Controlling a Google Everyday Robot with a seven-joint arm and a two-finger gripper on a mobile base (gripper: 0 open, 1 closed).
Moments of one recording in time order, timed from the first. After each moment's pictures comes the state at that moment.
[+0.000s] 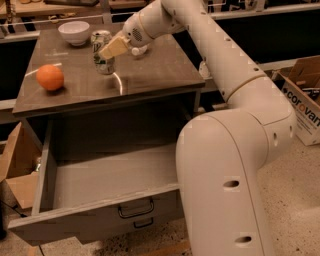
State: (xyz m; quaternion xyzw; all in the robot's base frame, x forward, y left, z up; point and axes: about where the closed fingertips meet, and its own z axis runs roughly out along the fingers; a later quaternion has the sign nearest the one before) arm 0.781 0.141 0.932 -0.54 0.69 0.29 0.40
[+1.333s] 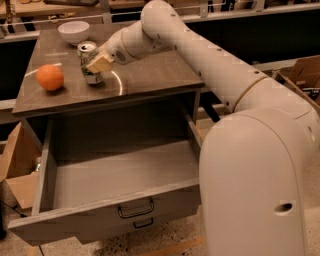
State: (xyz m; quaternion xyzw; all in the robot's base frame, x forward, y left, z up) arm 0.760 0.186 0.901 -0.57 0.65 0.24 0.45
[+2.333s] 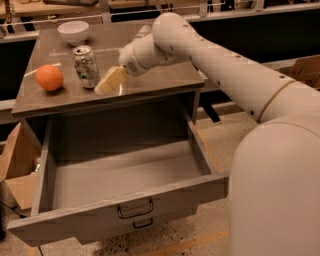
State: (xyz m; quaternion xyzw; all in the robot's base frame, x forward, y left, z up) arm 0.737 0.152 0.875 -0.54 0.68 0.23 0.43
